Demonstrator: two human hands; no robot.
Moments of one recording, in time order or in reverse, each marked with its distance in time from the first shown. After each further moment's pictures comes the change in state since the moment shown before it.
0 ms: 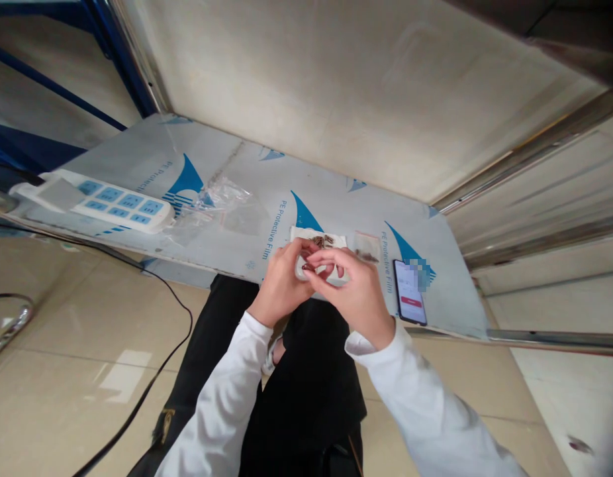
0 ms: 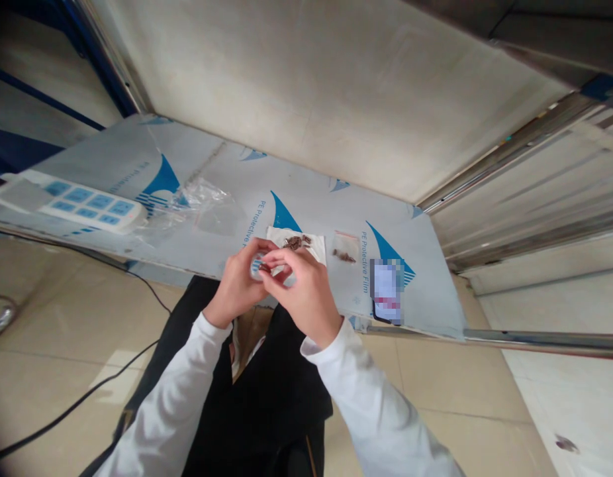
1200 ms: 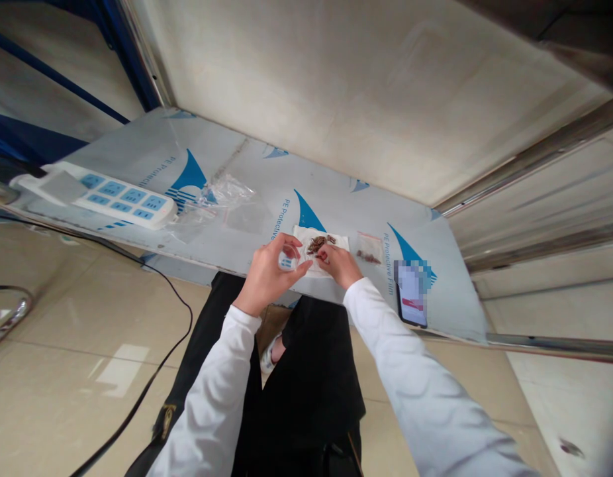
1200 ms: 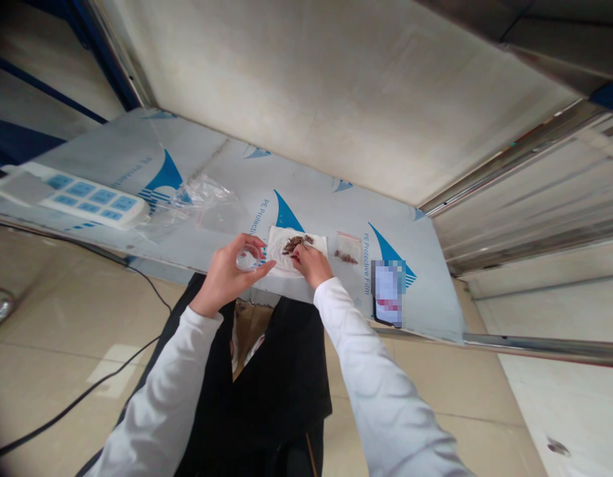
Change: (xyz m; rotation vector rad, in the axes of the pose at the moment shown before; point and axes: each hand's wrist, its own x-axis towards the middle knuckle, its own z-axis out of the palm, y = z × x) left_hand 0.001 -0.026 -0.018 0.050 0.032 -0.085; right_hand 0.030 0.141 0.039 -0.508 -0.341 0.130
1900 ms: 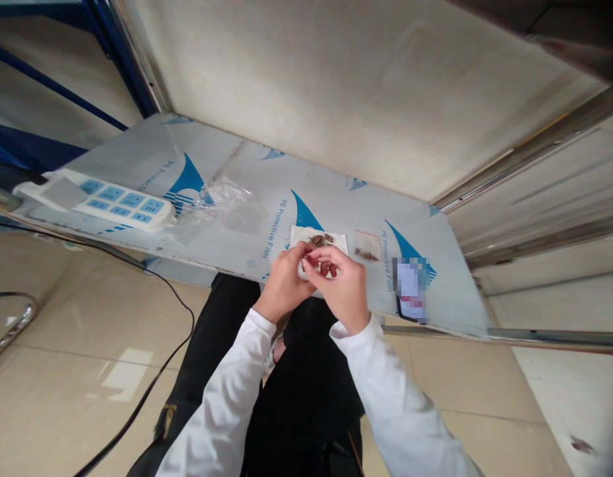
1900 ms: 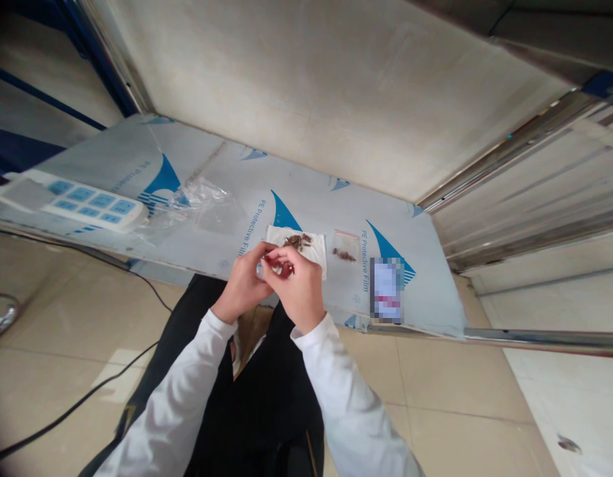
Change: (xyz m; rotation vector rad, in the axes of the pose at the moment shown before) left_hand -0.007 0.018 0.027 -0.054 -0.081 0.052; right_hand -0.059 -0.099 -0.055 0.707 0.410 0.048
